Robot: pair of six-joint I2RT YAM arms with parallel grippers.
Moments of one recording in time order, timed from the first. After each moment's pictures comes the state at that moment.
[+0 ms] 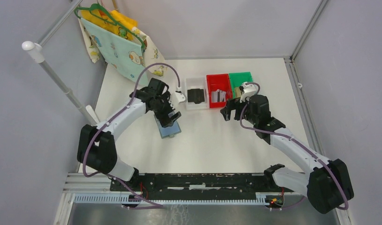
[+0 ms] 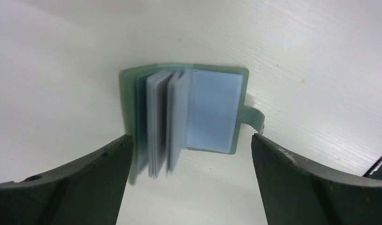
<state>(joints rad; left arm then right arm) -0.42 1.52 1.09 -0.73 0.26 0.69 0.43 1.12 0.65 0.03 -0.13 0.24</state>
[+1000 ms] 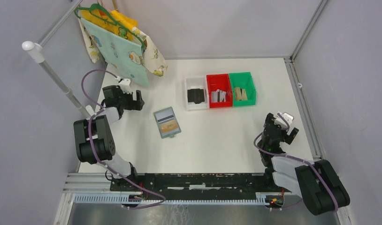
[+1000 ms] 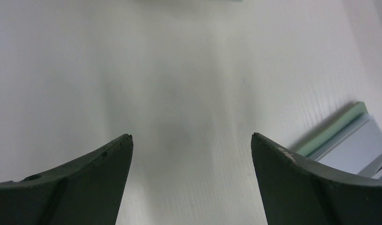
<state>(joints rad) 0.23 1.61 0.82 0.10 0.41 0.25 0.26 1.04 0.01 0.83 1.04 0.05</state>
